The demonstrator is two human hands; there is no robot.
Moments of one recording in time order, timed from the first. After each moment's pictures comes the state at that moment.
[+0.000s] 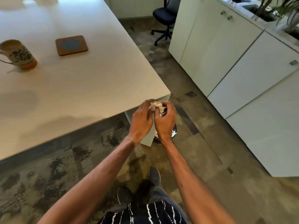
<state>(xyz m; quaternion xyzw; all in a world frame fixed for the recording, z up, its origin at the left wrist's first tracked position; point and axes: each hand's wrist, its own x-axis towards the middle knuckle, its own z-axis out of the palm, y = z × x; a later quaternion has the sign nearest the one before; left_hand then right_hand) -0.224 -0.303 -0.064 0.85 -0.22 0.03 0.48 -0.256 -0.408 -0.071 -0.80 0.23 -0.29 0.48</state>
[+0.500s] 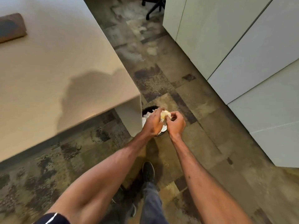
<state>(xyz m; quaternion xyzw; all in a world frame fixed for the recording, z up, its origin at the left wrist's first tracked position) -0.175 -0.505 -0.198 0.86 -0.20 -0.26 0.38 -0.226 -0.611 -0.222 -0.78 0.41 -0.13 0.46</state>
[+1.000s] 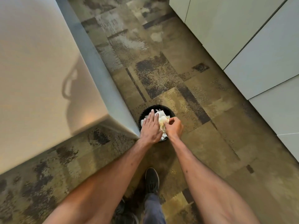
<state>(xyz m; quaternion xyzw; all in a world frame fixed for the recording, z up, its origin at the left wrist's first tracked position) -0.101 -0.550 -0.385 0.91 -0.21 -0.32 0.16 -0.134 -0.664 -0.409 -0.75 0.48 0.04 0.45</state>
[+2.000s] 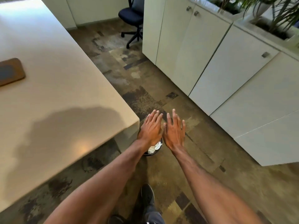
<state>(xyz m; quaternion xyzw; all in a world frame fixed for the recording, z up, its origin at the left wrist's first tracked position) -0.135 -0.505 -0.146 0.89 -0.42 -0.13 0.13 -0.216 -0.615 -0.150 -0.96 0.28 0.00 0.08</state>
